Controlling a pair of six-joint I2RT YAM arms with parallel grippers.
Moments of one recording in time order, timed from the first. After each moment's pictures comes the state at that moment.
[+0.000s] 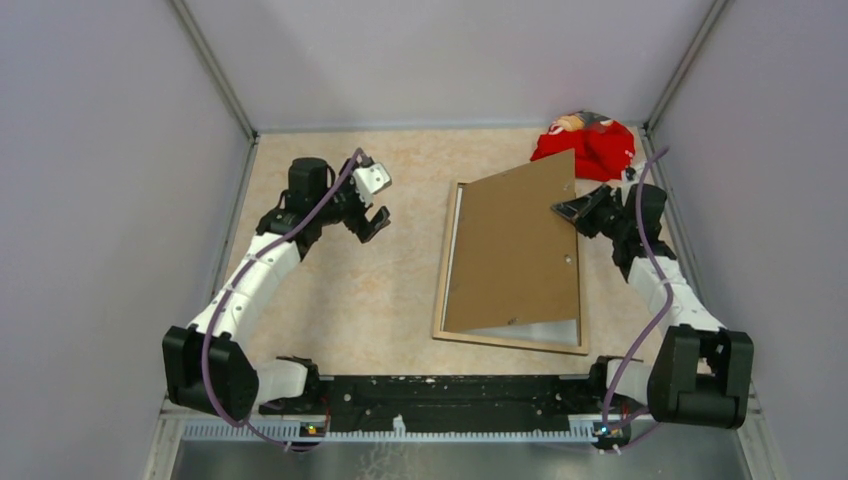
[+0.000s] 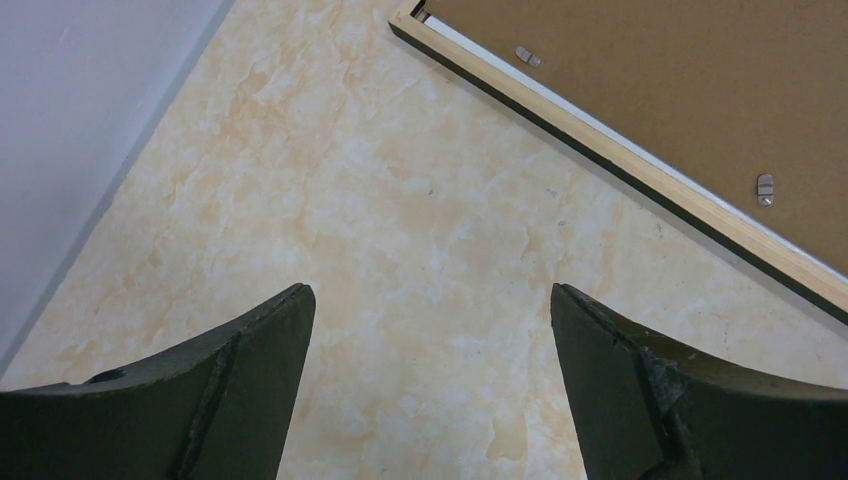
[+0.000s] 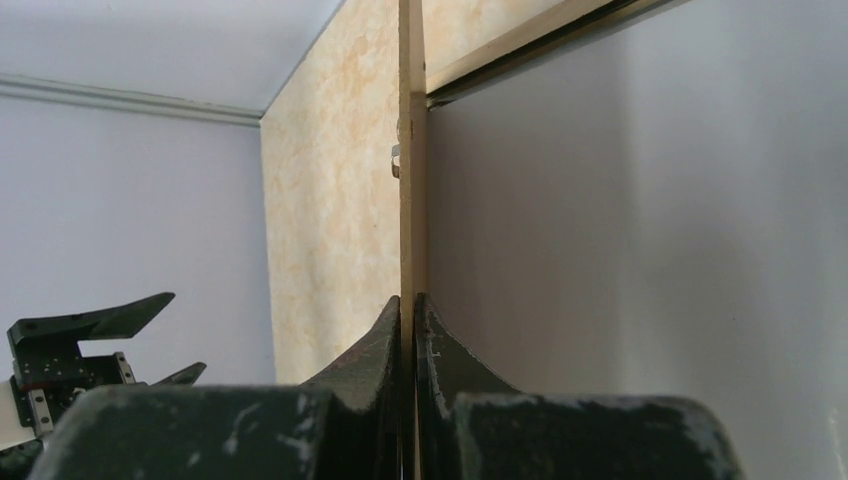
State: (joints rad) left arm -0.24 1.26 1.06 -0.34 0.53 0.60; right arm -0.10 1.19 0.70 0.08 -0.53 0.85
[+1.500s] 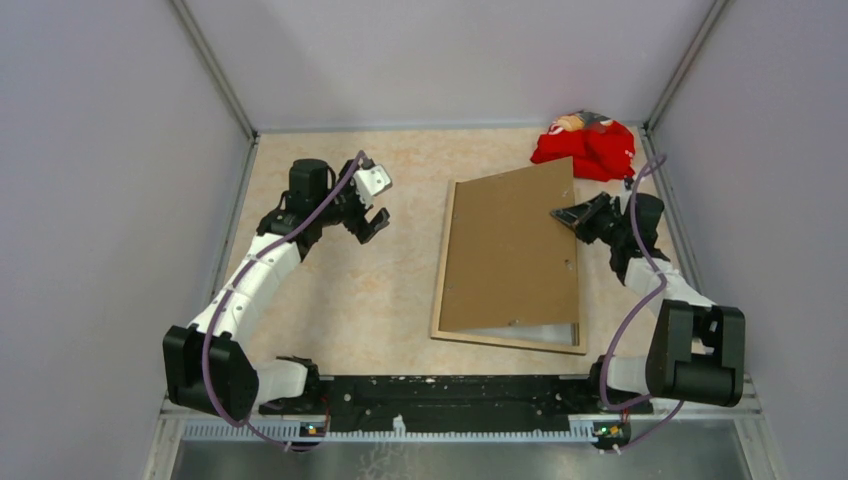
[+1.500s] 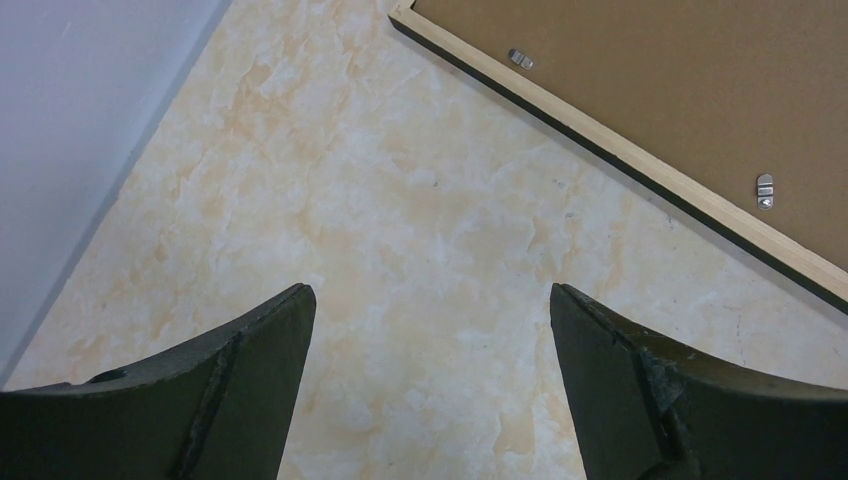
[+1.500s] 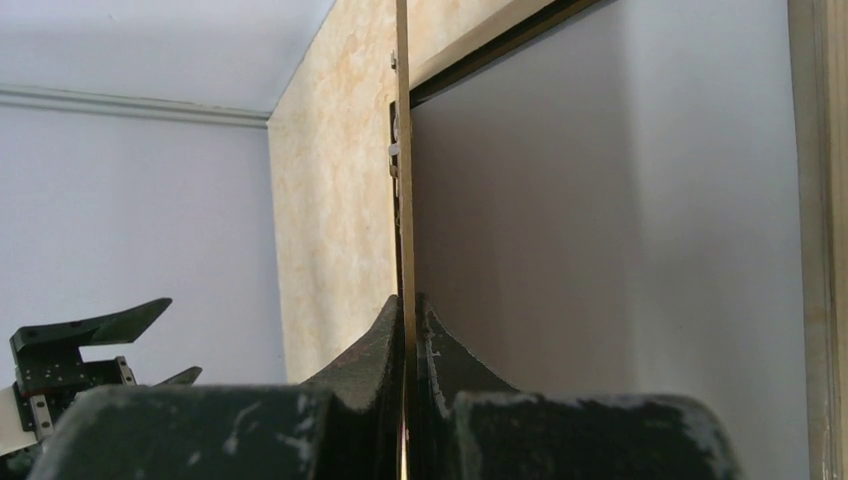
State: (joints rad) left arm -0.25 1.26 1.05 -0.35 0.51 0.62; right arm -0.14 1.30 0.61 0.27 -0.60 0.88
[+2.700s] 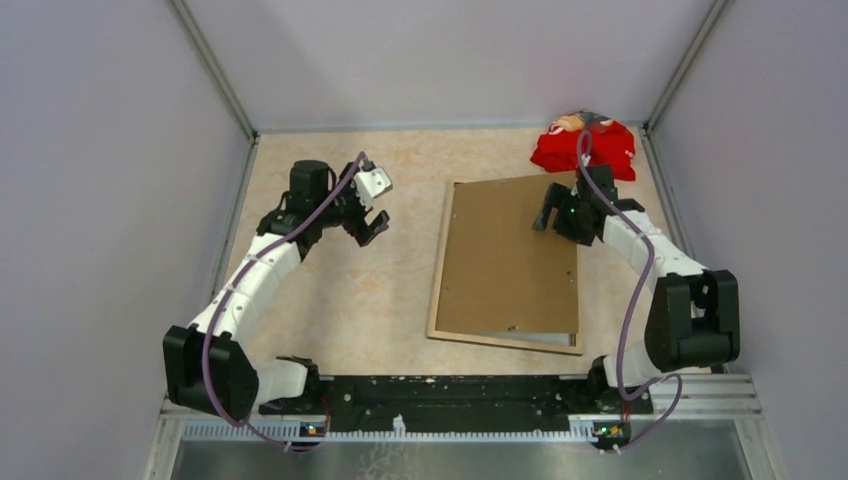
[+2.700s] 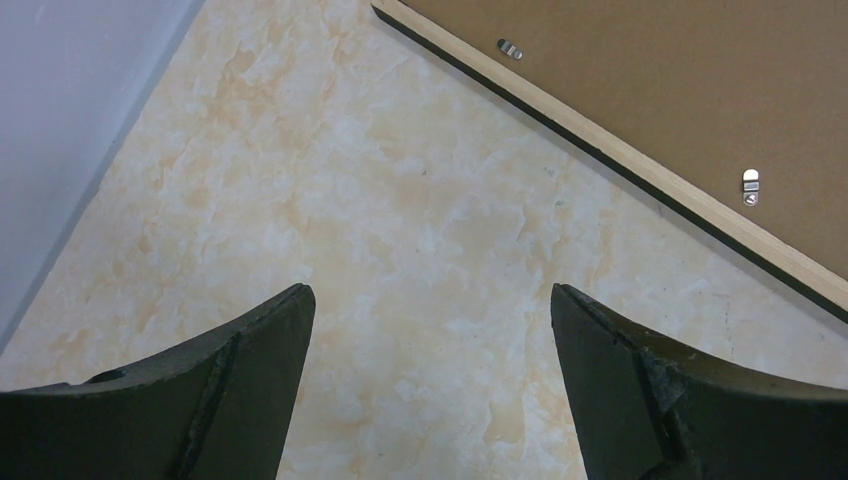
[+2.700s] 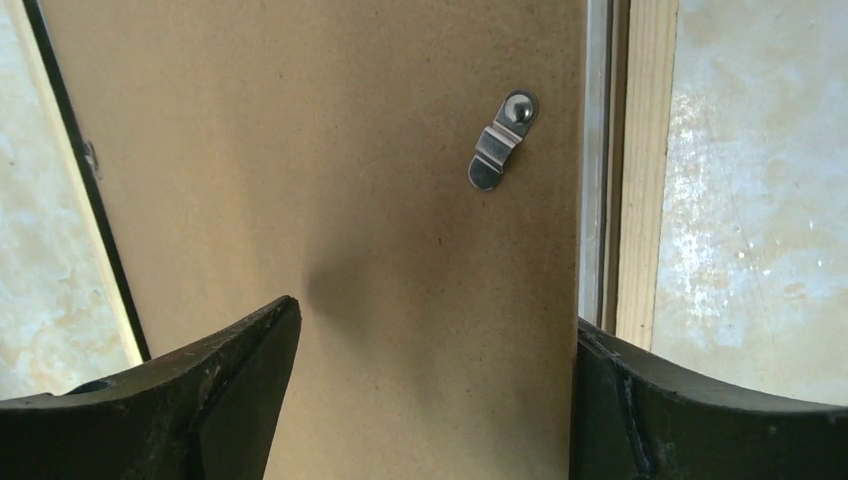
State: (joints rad) left arm -0.24 1.26 1.05 -0.38 0.52 0.63; right arm 0.12 1.47 1.00 -0.45 -0.09 0.45
